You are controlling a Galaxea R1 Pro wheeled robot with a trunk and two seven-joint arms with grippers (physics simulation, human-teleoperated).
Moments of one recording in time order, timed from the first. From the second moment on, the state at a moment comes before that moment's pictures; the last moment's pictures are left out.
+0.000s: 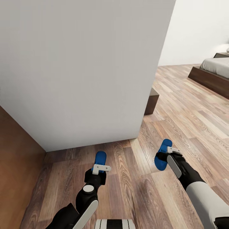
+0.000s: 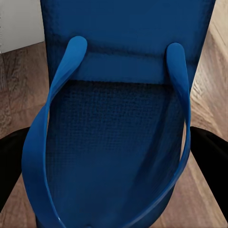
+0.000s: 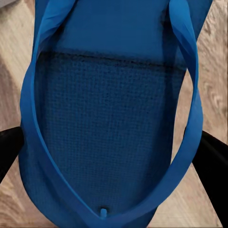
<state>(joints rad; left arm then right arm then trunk) -0.35 0.03 -0.68 -1.50 0.47 0.61 0.73 -0.77 -0.18 0.10 -0.75 -0.47 0.55 -0.29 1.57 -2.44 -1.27</state>
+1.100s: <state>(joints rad) -0.35 0.03 -0.68 -1.50 0.47 0.61 0.74 -0.69 -0.24 0.03 -1.26 -0.47 0.79 -0.29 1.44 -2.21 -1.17</state>
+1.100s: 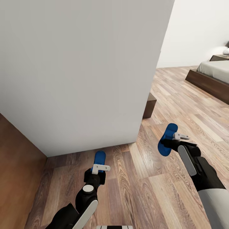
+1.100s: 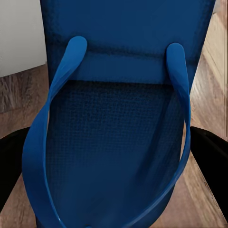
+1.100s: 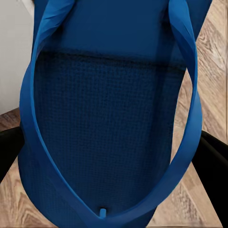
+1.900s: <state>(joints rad) -0.35 0.03 -0.68 -1.50 0.46 0.60 0.74 -0.69 -0.24 0.03 -1.26 -0.47 0.79 -0.29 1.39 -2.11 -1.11</state>
